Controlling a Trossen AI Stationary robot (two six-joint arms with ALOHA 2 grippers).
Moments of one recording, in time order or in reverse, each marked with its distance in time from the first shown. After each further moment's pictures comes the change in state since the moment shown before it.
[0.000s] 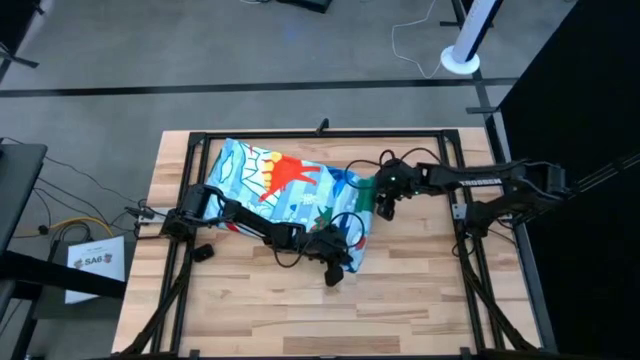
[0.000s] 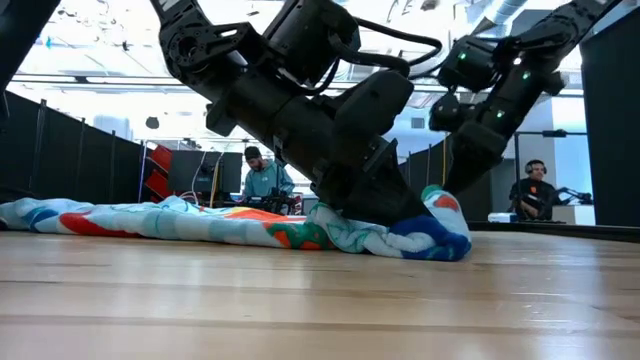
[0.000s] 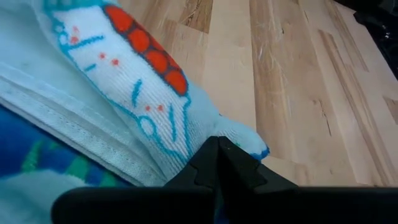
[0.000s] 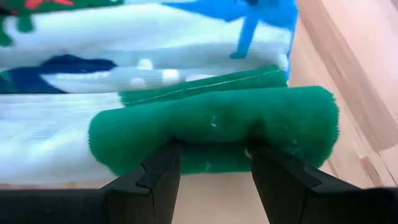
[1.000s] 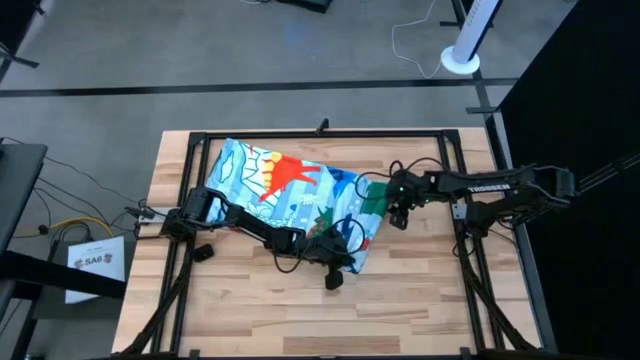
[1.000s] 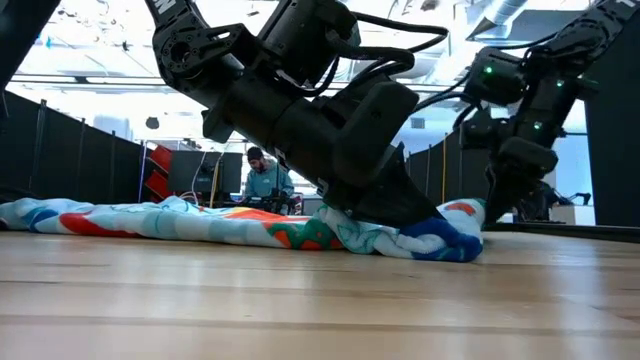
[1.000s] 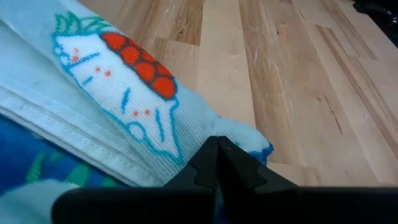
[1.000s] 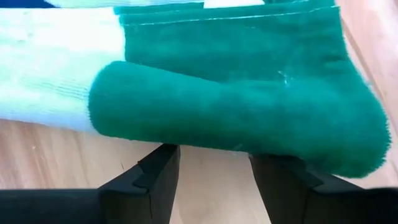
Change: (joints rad) left arm -0.024 0.050 0.002 0.071 -0.080 0.123; right arm 0.033 -0.089 -0.123 -0.098 -0.007 0.055
